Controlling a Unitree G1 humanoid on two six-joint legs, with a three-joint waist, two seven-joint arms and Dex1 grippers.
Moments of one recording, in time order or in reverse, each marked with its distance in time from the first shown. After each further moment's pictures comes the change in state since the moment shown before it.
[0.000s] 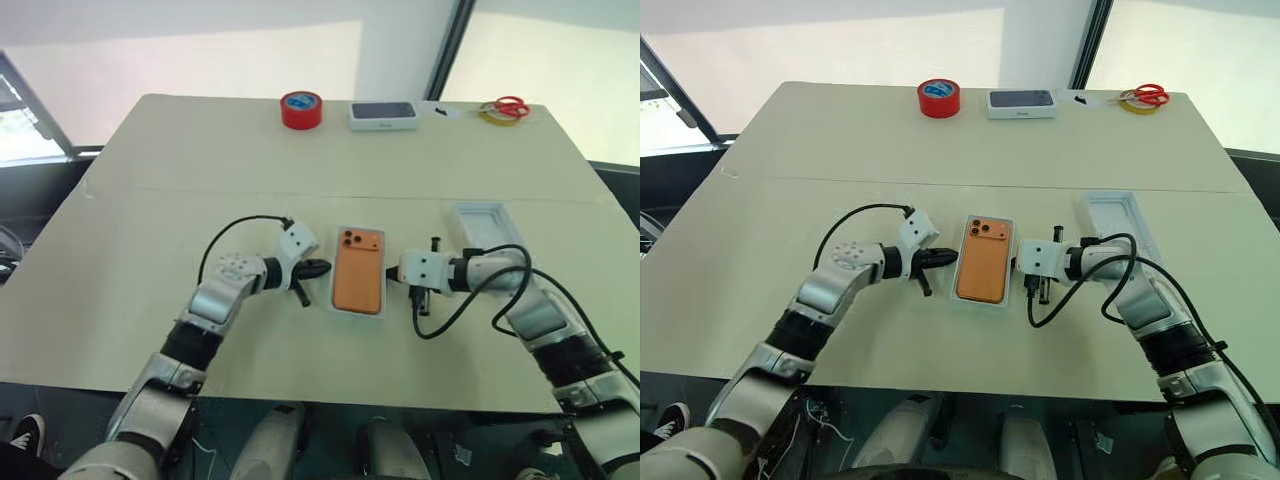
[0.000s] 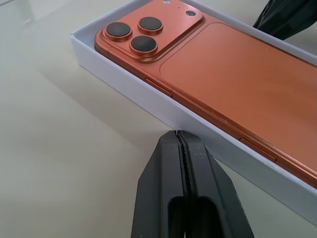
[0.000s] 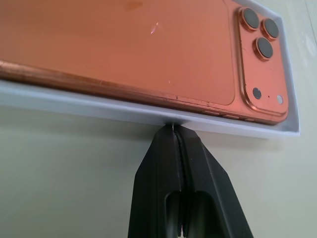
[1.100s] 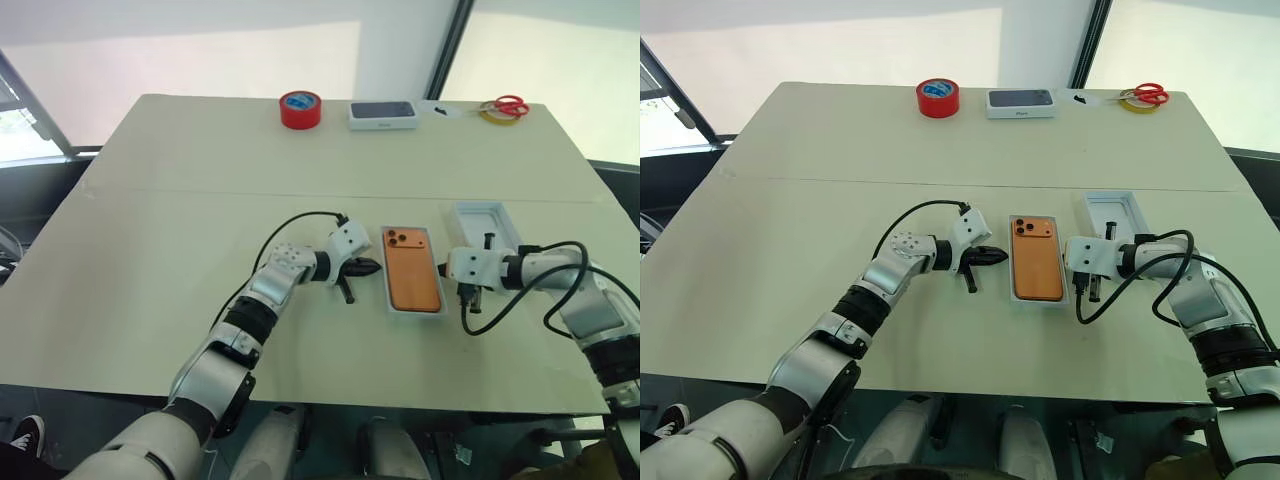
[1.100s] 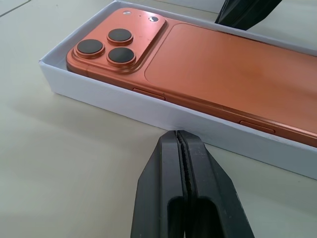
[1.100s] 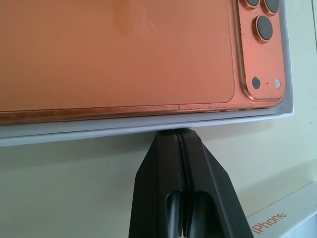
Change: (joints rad) left arm -0.169 -0.237 -0.002 0.364 0.138 -0.242 -0.068; right arm 0.040 -0.156 -0.101 0.119 -0.001 -0.119 0.028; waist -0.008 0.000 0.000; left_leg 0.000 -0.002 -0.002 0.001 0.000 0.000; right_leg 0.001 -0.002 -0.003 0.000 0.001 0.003
